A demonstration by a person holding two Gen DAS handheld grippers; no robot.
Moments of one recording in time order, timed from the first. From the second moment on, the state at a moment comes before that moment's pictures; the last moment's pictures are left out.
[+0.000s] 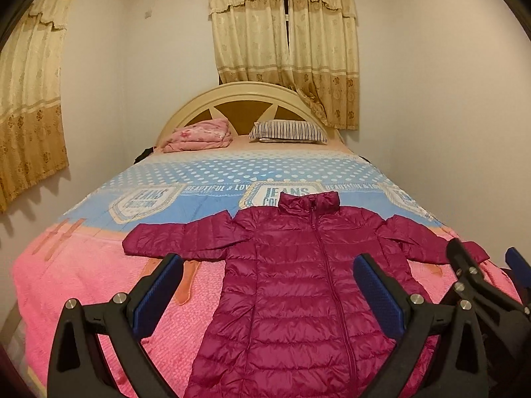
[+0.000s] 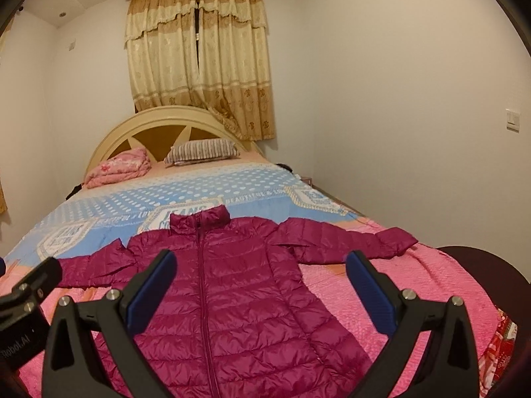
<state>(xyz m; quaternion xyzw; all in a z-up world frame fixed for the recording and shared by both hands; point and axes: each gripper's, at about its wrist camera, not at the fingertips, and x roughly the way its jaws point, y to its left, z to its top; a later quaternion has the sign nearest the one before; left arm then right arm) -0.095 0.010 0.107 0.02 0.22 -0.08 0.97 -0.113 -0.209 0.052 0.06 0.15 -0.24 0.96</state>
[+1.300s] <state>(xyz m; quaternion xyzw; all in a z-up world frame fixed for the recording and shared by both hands) -0.136 -0.012 0.098 0.03 0.23 -0.09 0.97 -0.168 -0.219 0.049 0.07 0.13 -0.25 0.96</state>
